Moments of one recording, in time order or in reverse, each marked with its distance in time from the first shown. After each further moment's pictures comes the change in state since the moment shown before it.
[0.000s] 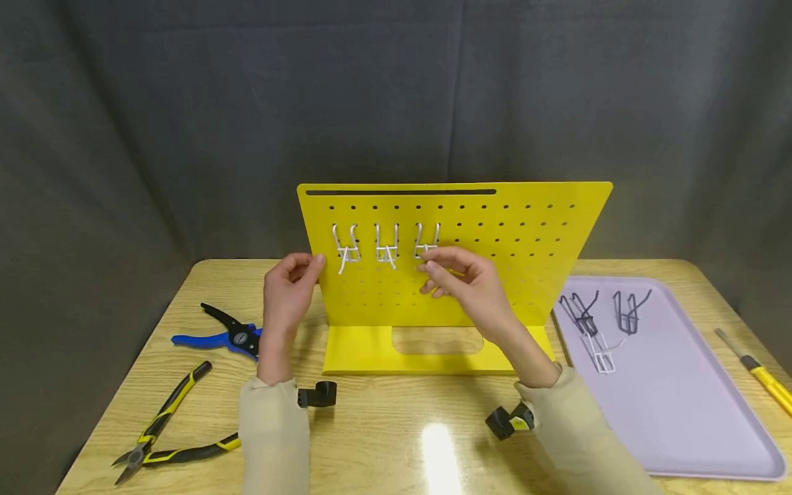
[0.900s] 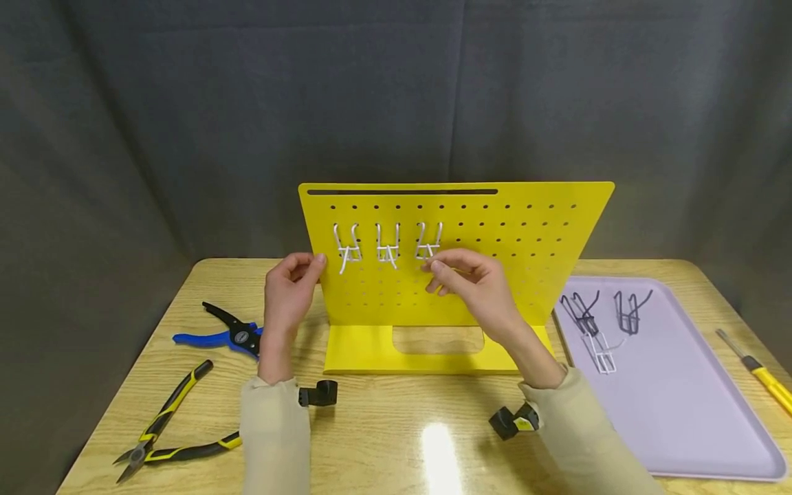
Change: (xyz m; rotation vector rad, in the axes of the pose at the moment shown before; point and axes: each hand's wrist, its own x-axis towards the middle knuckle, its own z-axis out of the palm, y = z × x) left_hand 0.000 -0.001 -0.001 0.011 -0.008 -0.019; right_hand -0.003 0.000 -0.003 0.037 0.003 -0.064
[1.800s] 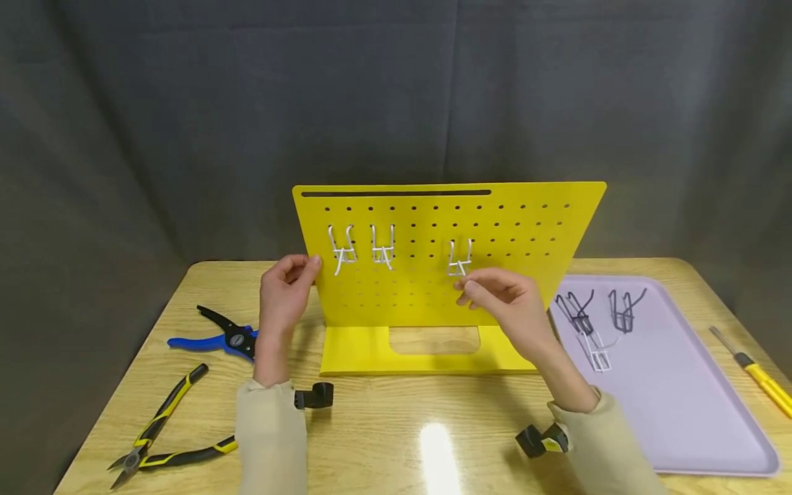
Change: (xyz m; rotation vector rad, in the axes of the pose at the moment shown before) left_hand 0.001 0.000 0.001 0.009 -0.001 -0.004; right_hand -0.034 0.001 -0.034 -0.105 0.072 -0.027
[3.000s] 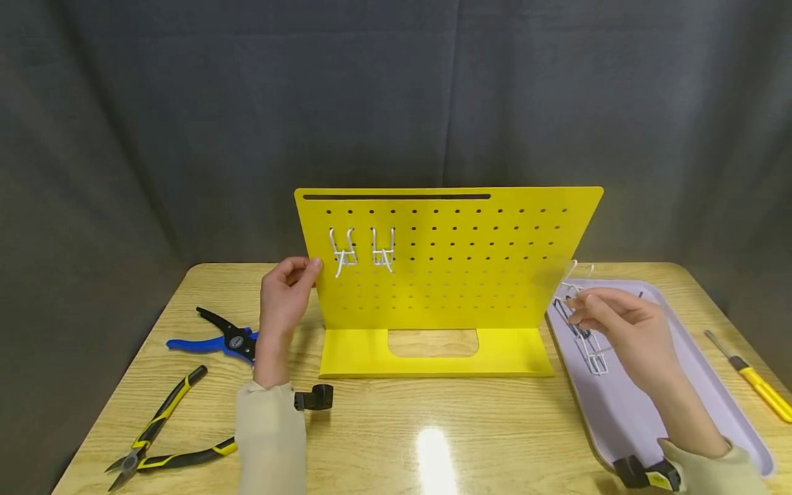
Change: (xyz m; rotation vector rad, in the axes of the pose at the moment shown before) left_hand 0.000 -0.001 -0.001 -0.004 0.000 0.000; right_hand -0.059 -0.015 -0.114 -0.007 0.135 0.024
